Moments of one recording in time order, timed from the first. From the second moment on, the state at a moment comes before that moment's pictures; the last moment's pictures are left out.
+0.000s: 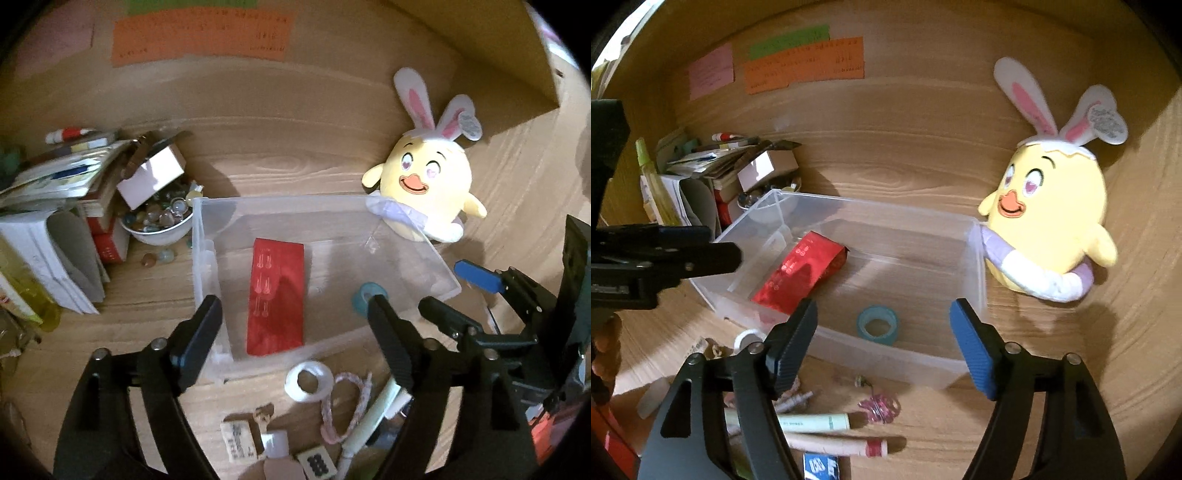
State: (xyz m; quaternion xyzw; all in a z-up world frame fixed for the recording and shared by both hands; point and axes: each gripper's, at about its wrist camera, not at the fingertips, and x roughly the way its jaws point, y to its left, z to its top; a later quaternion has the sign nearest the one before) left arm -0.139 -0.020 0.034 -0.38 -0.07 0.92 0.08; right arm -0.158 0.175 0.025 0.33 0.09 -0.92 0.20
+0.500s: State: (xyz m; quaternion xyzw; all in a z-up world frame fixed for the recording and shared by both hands) left arm -0.075 -0.020 0.028 -0.37 -0.05 0.93 0.06; right arm -0.126 0.191 0.017 0.34 0.07 -0.91 0.21
